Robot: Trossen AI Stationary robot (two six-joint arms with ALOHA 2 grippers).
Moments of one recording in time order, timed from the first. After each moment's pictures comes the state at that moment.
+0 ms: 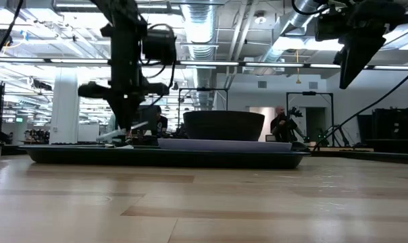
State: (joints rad) left arm 0.31 1.62 1.09 -0.92 -0.09 -1.14; right arm -0.09 1.02 0.91 -1.09 -0.03 0.20
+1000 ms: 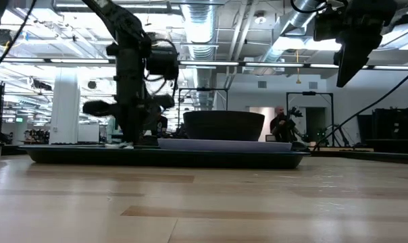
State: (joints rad) left arm 0.38 1.70 1.04 -0.77 0.08 -1.12; right arm -0.09 1.02 0.91 -1.05 -0.05 0.28
